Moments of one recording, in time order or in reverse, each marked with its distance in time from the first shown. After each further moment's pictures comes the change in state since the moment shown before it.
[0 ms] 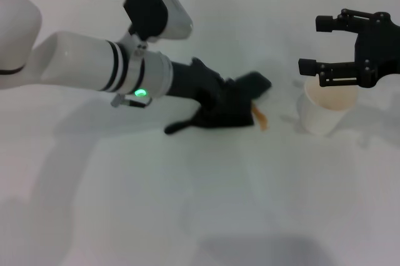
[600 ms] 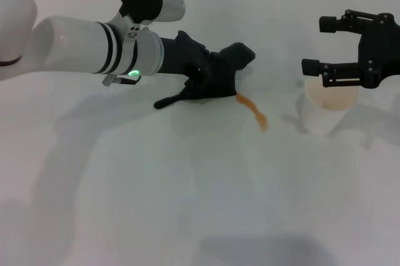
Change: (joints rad) left arm -0.004 -0.005 -0.087 0.025 0.081 -0.110 0.046; right arm -0.009 0.000 0.006 -0.002 0.000 0.000 0.000
